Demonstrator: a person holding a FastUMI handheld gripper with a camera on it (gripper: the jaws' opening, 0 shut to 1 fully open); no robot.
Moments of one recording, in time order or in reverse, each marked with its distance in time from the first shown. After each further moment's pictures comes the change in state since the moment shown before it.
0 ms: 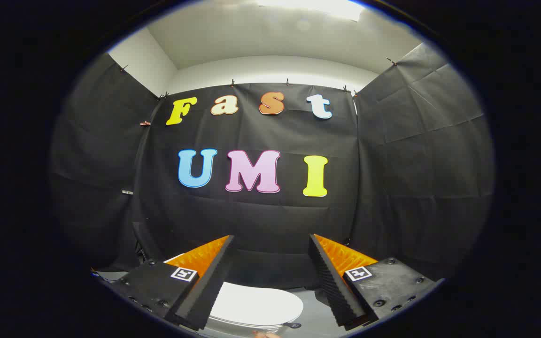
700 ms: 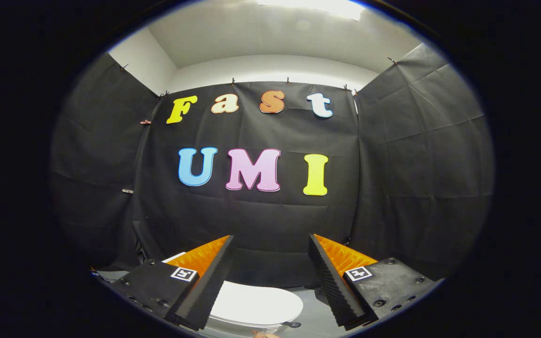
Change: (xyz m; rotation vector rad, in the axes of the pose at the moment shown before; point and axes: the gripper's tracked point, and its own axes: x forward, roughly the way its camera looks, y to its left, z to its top) arm -0.003 -0.002 0.001 -0.001 0.012 0.001
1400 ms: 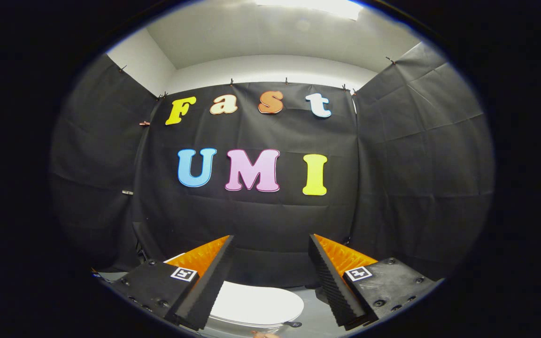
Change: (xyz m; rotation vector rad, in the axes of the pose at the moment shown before) arm -0.001 0.000 0.004 0.010 -0.004 -0.003
